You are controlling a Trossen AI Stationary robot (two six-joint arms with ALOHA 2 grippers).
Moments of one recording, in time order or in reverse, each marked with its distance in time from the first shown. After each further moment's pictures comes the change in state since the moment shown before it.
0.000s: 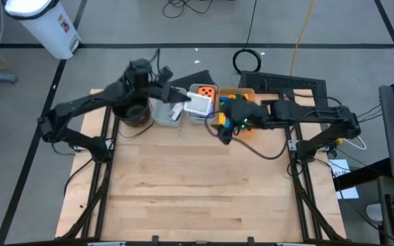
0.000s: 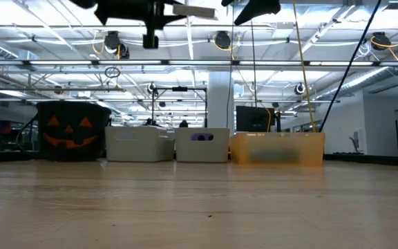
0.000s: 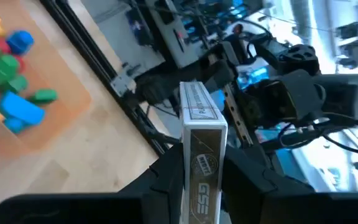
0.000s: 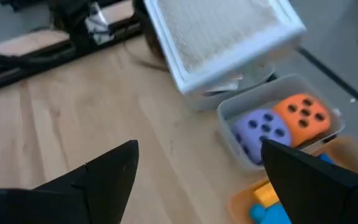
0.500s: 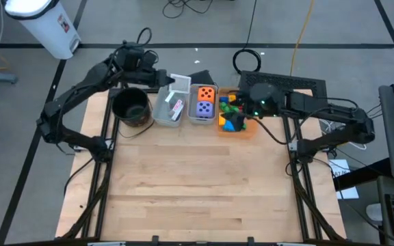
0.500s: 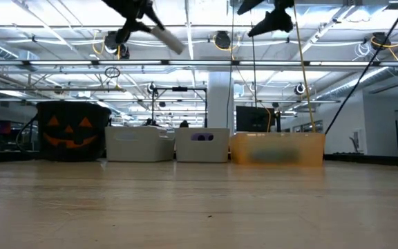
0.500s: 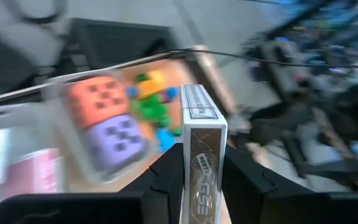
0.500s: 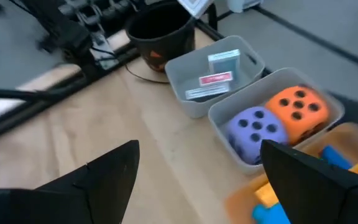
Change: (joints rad) left arm 0.125 0.000 0.368 -0.695 -0.376 0.300; right arm -0.206 -0.197 -0.200 0.144 -0.222 -0.012
